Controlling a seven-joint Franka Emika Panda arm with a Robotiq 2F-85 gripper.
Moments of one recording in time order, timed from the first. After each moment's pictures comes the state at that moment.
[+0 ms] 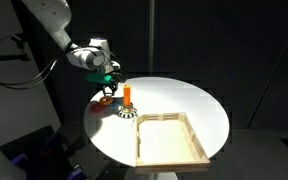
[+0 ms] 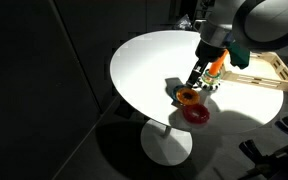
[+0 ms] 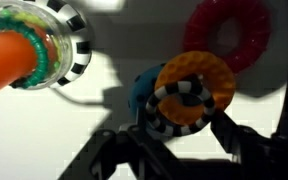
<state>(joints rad) 0.17 0.37 0.17 -2.23 -0.01 2.68 -0.19</state>
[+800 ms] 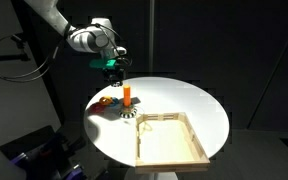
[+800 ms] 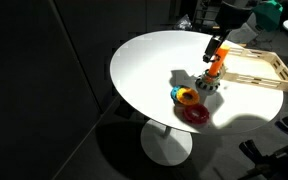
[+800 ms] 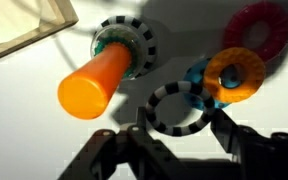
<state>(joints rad) 0.15 0.18 0.09 -2.23 -0.09 2.51 -0.13</state>
